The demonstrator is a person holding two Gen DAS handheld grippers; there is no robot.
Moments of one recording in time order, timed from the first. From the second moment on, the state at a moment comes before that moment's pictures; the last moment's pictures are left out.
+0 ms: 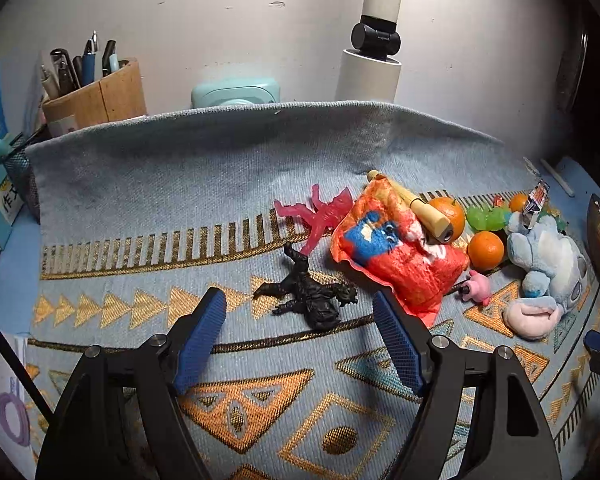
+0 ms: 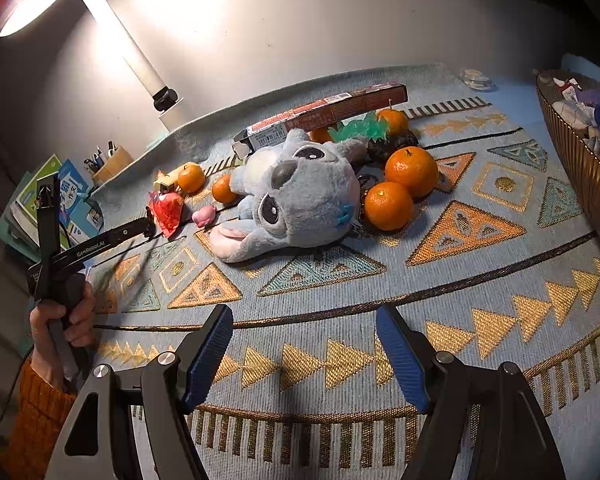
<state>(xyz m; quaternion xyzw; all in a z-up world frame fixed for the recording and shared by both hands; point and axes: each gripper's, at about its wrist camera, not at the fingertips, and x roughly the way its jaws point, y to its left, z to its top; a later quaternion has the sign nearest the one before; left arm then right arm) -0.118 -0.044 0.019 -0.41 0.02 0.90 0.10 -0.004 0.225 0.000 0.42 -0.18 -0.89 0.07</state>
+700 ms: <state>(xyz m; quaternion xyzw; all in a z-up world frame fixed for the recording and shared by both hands) -0.057 -0.079 0.047 -0.38 -0.05 0.92 0.09 -0.040 0.138 0.033 0.44 -0.11 -0.88 0.16</state>
